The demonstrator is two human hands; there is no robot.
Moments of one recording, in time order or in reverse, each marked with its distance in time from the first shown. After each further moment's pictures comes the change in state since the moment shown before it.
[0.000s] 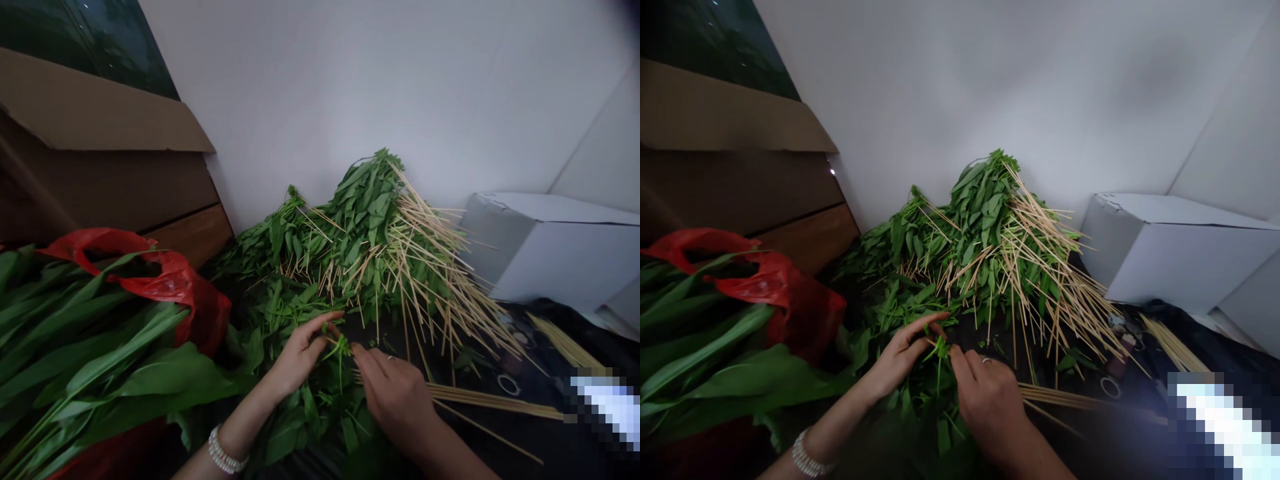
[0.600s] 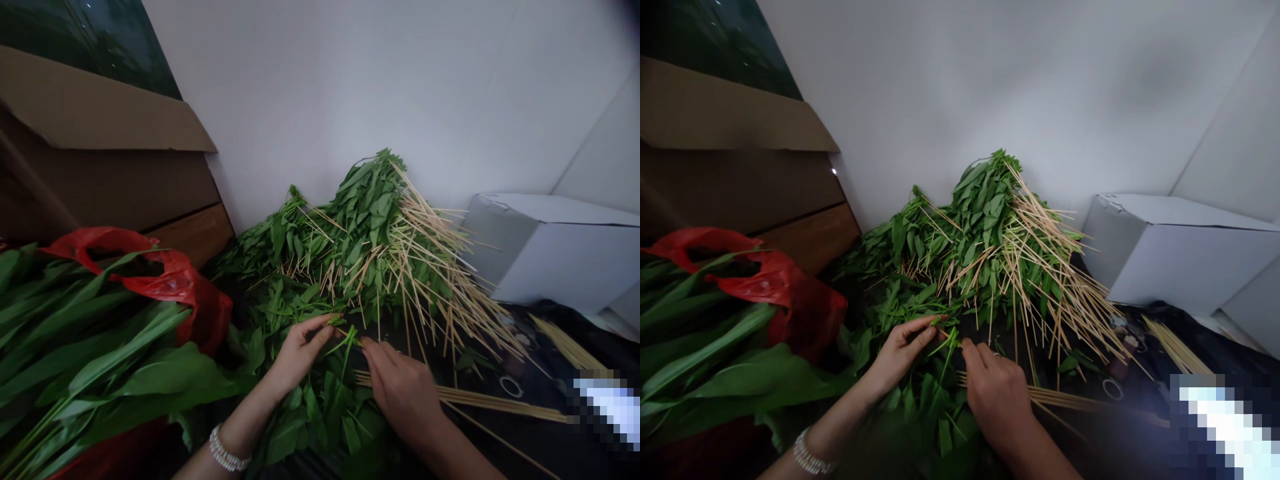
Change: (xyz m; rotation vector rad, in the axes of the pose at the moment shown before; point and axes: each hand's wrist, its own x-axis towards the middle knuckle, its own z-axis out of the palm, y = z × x) left_hand 0.003 -0.006 0.002 -0.152 0.117 -0.092; right_hand -0.002 0.007 0.001 -0.021 -0.032 0.131
